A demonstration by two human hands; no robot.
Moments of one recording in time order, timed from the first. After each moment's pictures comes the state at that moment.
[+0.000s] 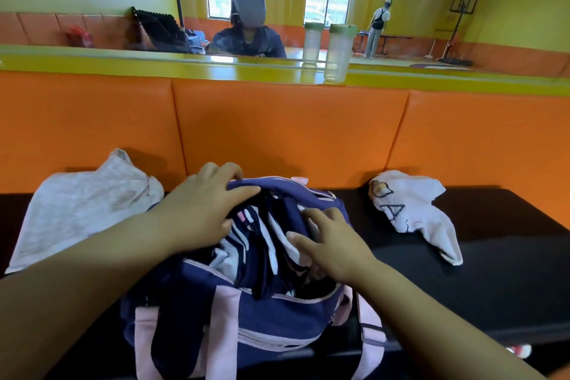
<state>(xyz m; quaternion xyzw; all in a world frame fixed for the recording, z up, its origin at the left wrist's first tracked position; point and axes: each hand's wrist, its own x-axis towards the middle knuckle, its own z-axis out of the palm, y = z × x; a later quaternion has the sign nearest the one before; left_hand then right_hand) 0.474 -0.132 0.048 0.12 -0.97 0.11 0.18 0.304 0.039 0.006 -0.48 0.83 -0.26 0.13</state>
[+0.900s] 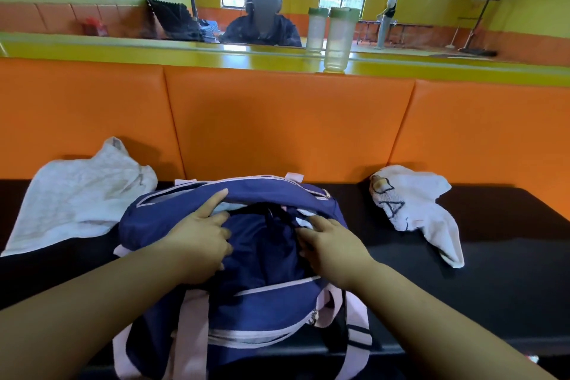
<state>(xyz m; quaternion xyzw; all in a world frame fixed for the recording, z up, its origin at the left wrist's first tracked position) 0.444 -0.107 -0.004 0.10 -0.91 0.31 -0.24 0.246 0.038 -0.050 -0.65 0.75 -0.09 -0.06</state>
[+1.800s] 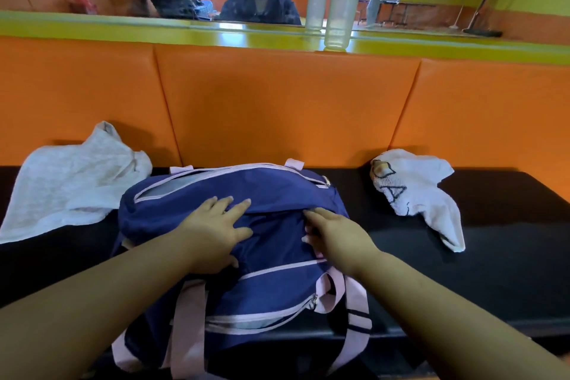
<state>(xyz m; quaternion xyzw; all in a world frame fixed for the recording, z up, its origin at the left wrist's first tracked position) 0.433 -0.102 -0.024 0.18 -0.96 0.15 -0.17 0.235 0.043 -0.058 -0.61 0.78 -0.14 0.01</state>
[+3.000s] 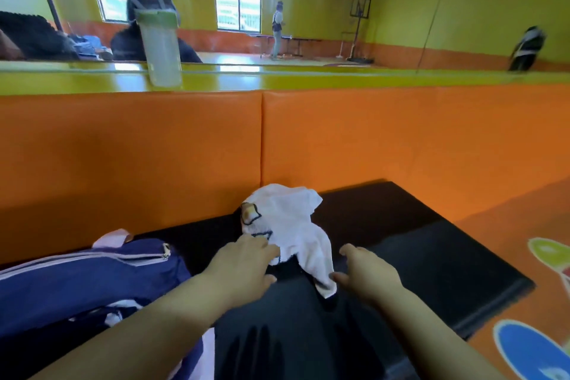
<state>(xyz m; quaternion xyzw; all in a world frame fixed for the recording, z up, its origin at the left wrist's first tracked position) 0.139 0.016 -0.037 0.06 -1.00 -0.01 0.00 0.008 0.207 -0.059 -0.27 0.95 -0.08 0.09</state>
